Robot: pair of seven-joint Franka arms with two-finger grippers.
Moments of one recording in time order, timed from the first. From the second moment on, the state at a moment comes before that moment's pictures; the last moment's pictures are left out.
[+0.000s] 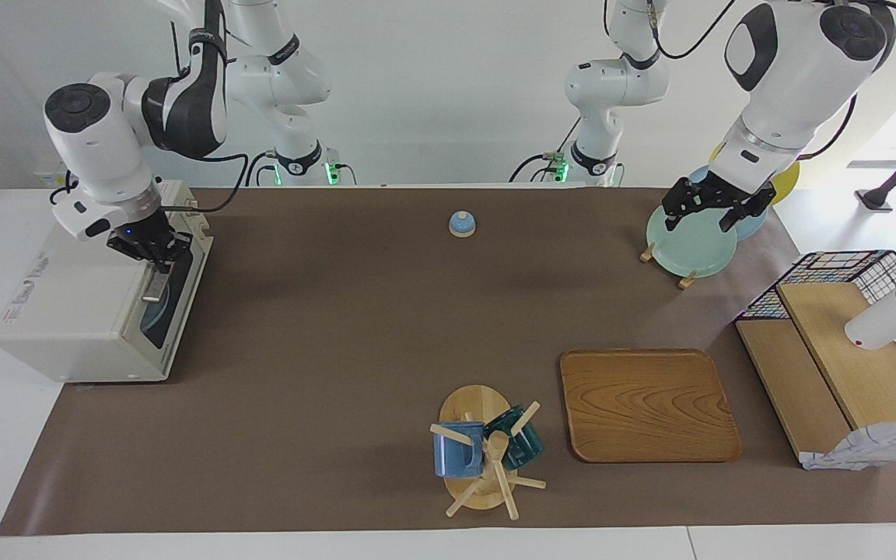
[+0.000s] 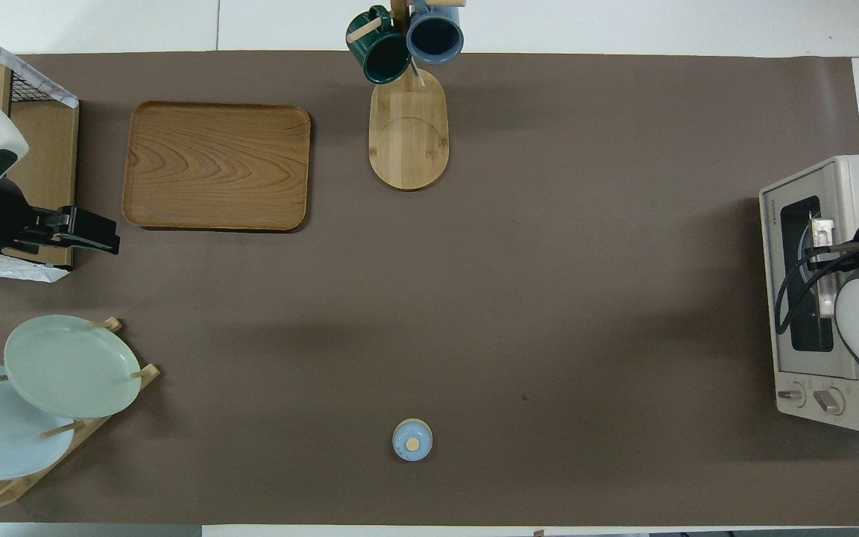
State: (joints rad) left arm -0.02 -0.02 -0.10 -1.69 -0.03 1.61 -0.02; right arm -0.02 -0.05 -0.13 -2.03 -0.19 1.97 -0.13
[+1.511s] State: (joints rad) left arm -0.02 -0.02 -0.10 -1.69 -0.03 1.61 -0.02; right arm 0.13 0.14 -0.09 -2.24 -0.09 2.38 0.05
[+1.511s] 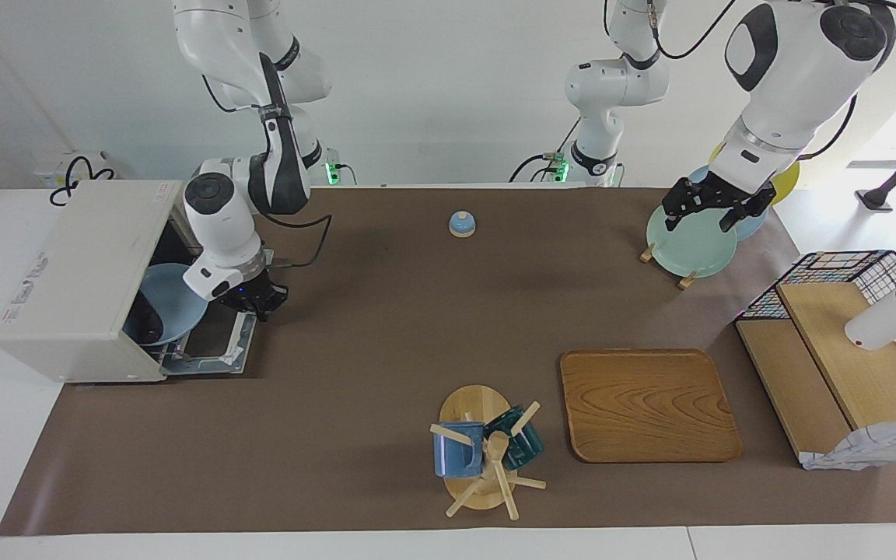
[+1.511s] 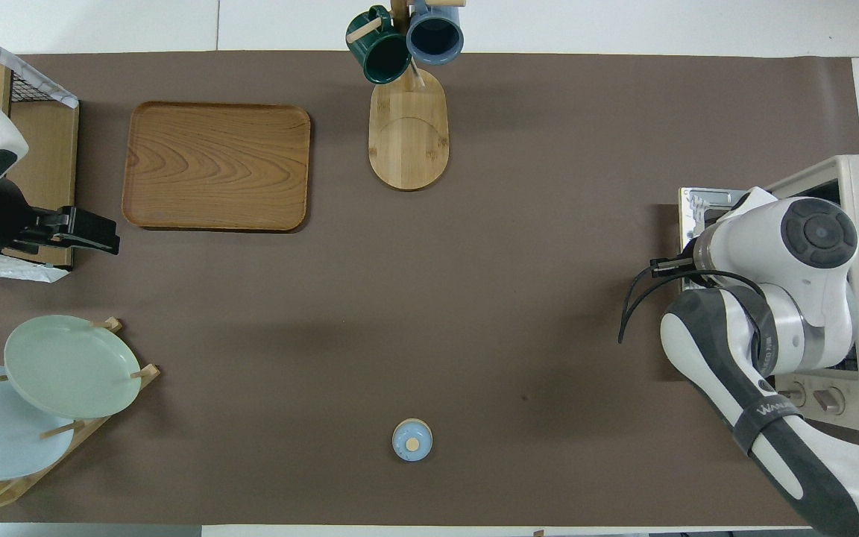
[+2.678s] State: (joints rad) left arm -0.02 -0.02 -0.10 -1.69 -0.03 1.61 -0.02; right arm 0.14 0.11 -0.10 -2.03 -0.15 2.05 0.09
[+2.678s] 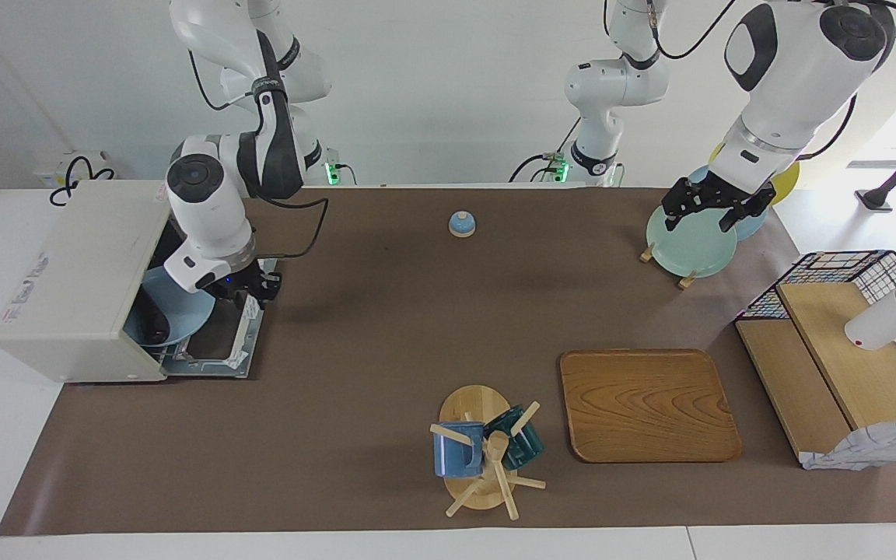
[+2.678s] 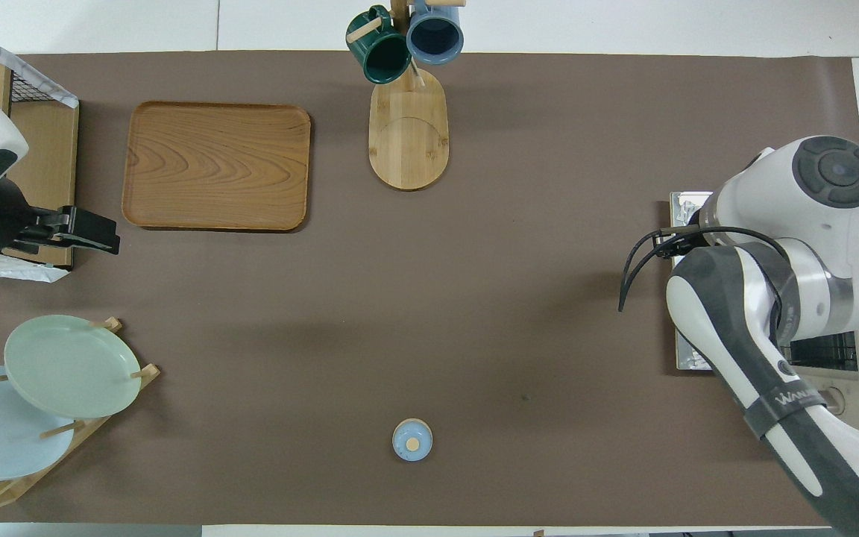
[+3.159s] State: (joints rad) left arm -0.02 -0.02 -0.10 -1.69 -0.03 1.61 -0.02; right arm 0.04 0.10 -0.10 -2.08 -0.18 2.08 0.02
